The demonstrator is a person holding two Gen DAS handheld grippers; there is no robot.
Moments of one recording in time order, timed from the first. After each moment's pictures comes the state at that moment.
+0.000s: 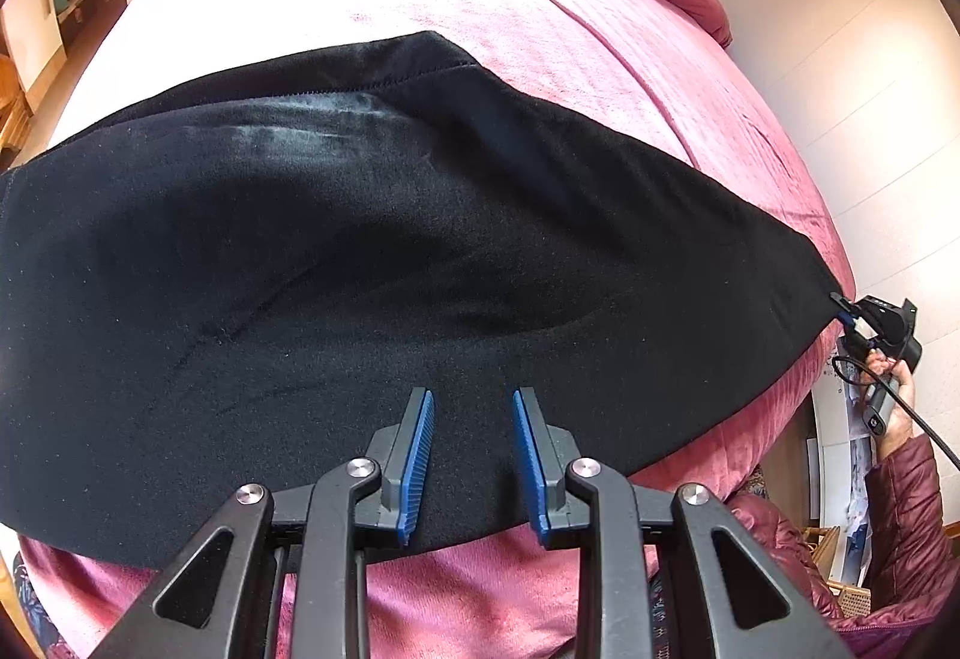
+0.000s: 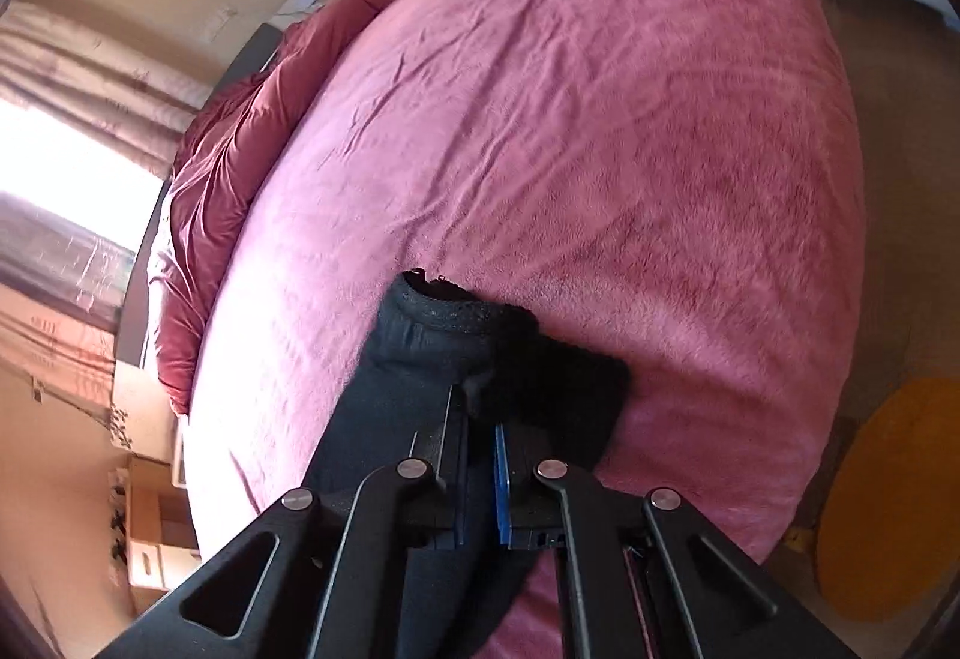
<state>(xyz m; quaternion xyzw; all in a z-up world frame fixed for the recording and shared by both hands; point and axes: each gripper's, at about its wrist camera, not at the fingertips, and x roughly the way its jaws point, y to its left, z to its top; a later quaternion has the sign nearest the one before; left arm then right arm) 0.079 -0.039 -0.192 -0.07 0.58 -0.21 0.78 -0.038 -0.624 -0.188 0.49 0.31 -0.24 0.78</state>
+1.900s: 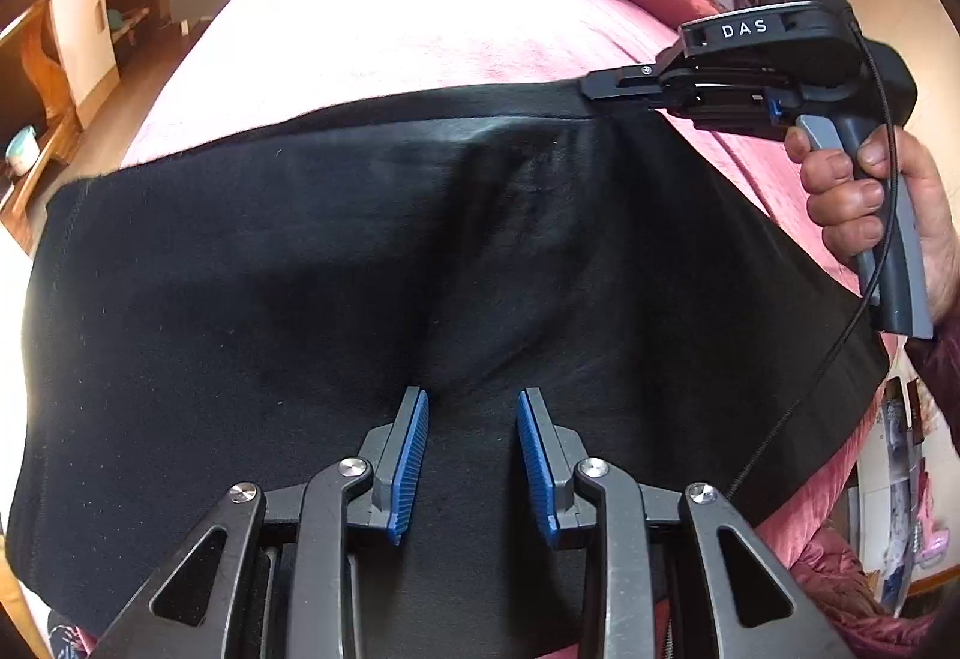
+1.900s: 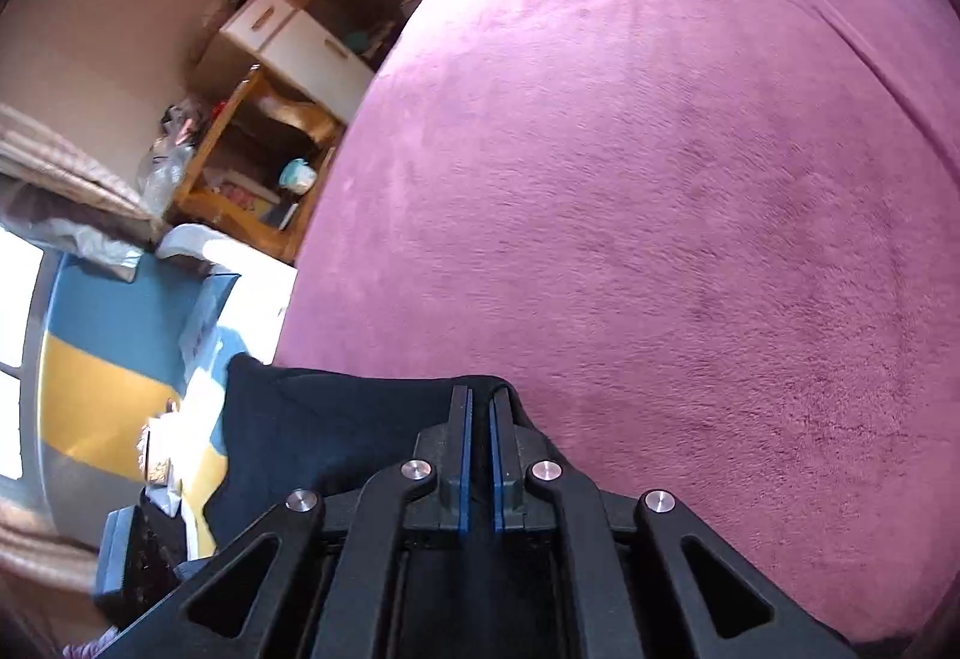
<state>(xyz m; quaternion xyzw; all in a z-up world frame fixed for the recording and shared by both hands) 0.121 0.063 -0.214 -0.08 0.54 -0.16 0.82 0.321 -0.141 -0.214 0.14 0.58 0.24 0.77</state>
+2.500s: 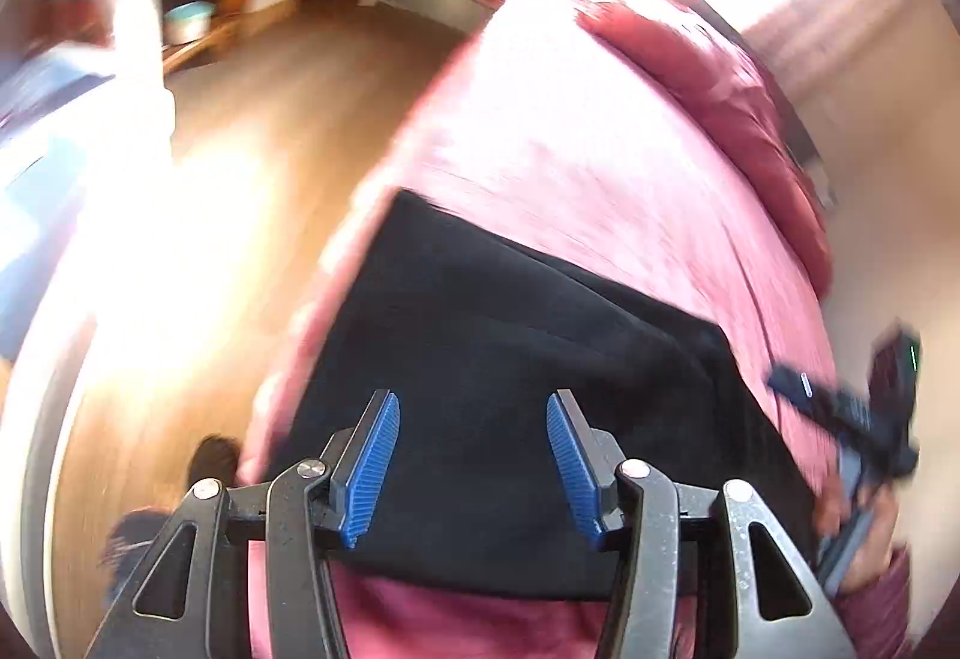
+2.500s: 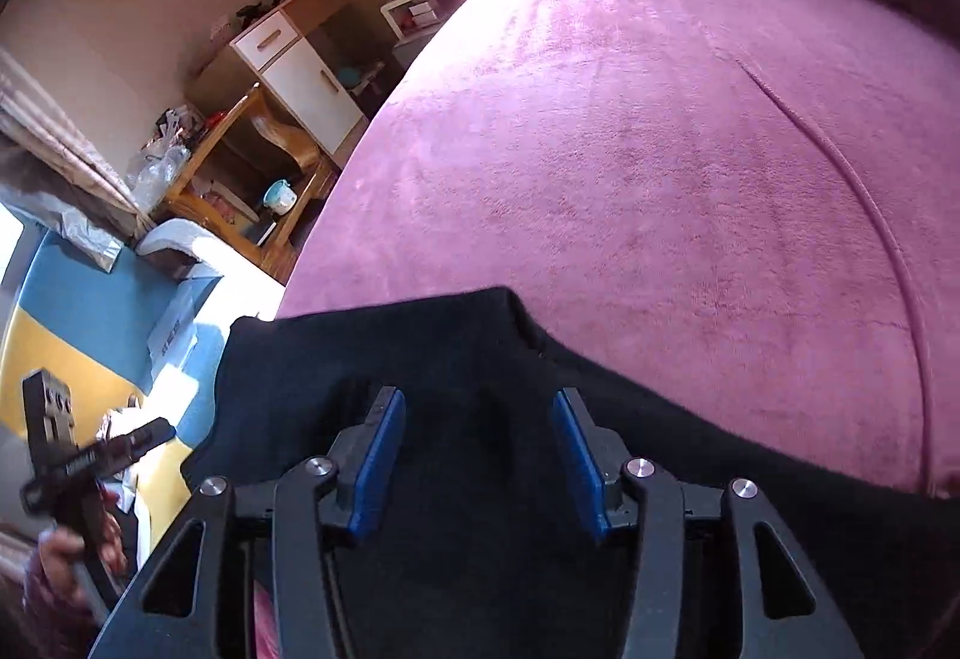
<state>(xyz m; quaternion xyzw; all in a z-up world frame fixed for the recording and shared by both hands) 0.078 0.268 -0.159 -0.28 0.48 0.01 0.83 0.213 -0.145 -0.154 0.10 0.51 0.22 0.83</state>
